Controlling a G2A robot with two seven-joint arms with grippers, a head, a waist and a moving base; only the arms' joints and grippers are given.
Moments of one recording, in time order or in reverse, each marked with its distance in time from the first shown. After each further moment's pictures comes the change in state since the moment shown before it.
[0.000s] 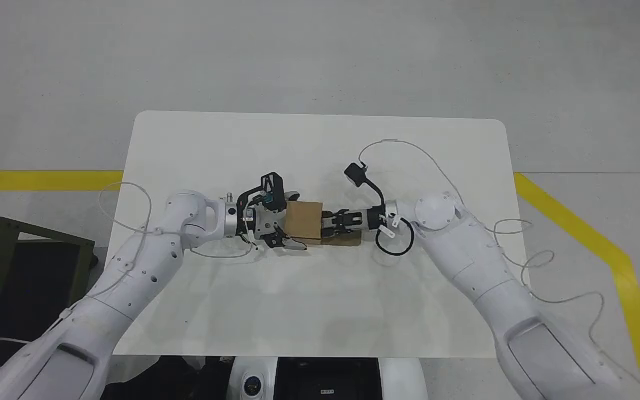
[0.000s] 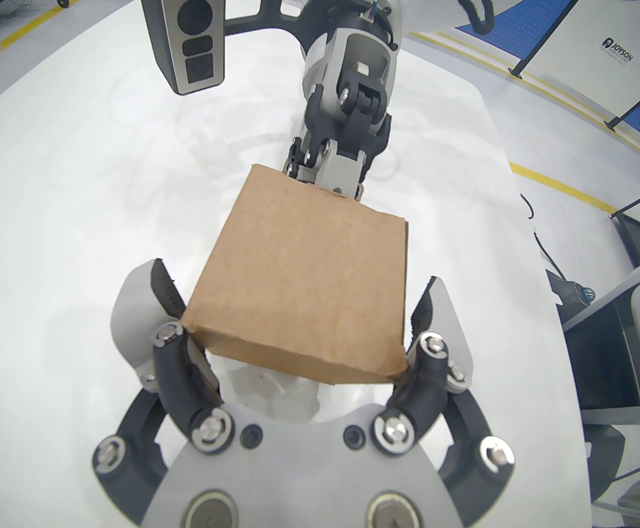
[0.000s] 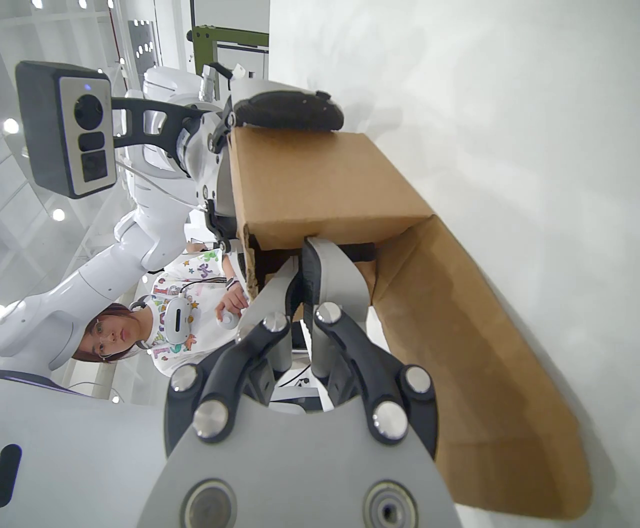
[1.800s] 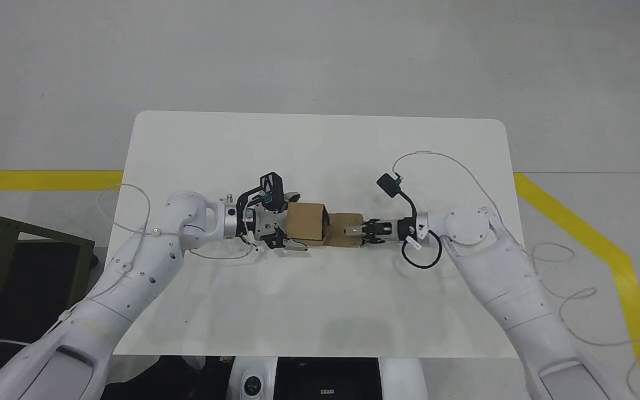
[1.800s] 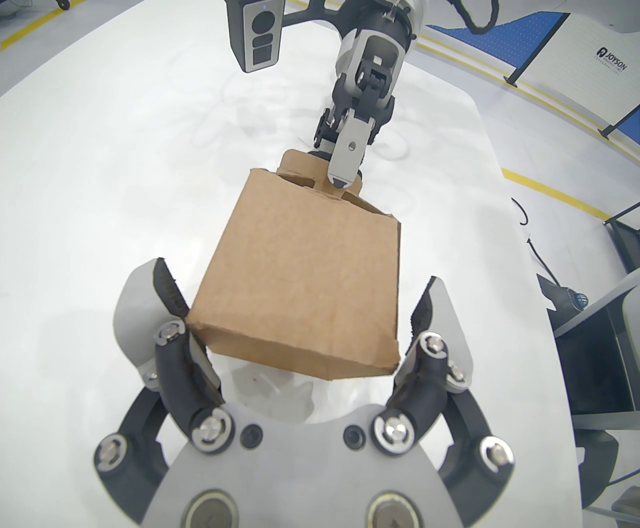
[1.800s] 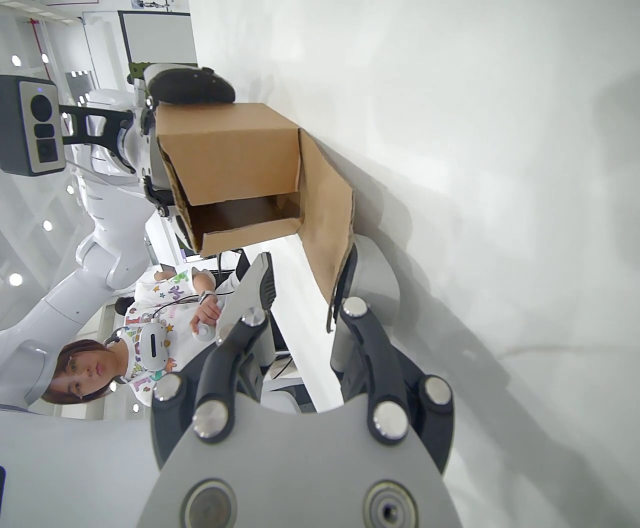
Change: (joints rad) left arm 0.012 0.003 -0.011 -0.016 -0.028 0.000 -0.019; right arm -0.198 0.135 0.194 -0.282 -0.167 0.199 -0.002
